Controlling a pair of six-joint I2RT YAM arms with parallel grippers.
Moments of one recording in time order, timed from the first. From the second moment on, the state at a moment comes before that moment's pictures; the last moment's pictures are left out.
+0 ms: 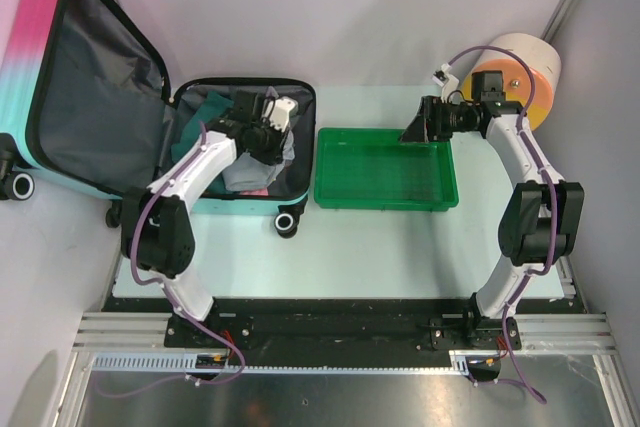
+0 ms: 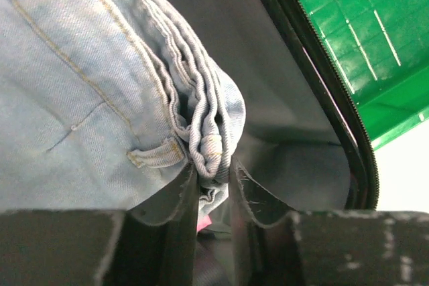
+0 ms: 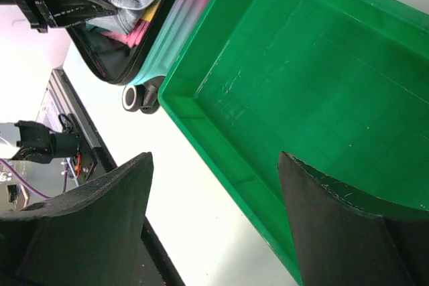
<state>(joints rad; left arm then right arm) -0.30 1.72 1.44 -0.62 0.21 0.20 0.01 1.78 1.57 -0.65 -0.93 -0.03</state>
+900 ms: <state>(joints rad) -0.45 1.61 1.16 -0.40 0.00 0.58 0.00 1.79 1.56 -0.65 -0.95 -0.03</state>
